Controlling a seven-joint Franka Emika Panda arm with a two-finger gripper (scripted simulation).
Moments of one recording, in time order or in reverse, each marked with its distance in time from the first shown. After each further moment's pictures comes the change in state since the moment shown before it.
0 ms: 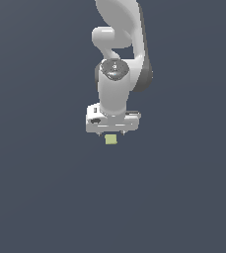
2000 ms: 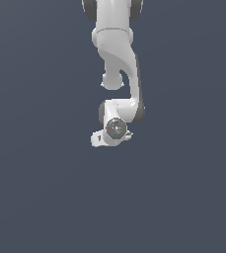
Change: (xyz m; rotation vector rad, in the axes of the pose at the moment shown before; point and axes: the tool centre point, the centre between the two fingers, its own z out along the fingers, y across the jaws) arm -0.057 -0.003 0.156 0.004 -0.393 -0.117
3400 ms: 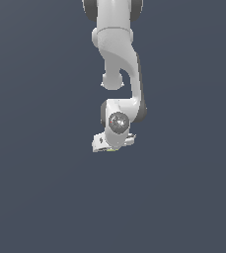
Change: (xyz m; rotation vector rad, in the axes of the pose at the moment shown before) arm 0.039 -0.002 -0.024 -0.027 0.189 -0.020
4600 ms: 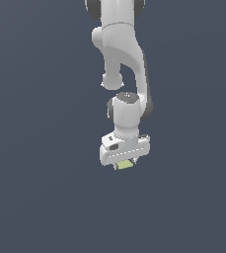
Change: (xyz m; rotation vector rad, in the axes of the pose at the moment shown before) arm 0.109 -0.020 -0.104 -0.088 0.621 -0.078
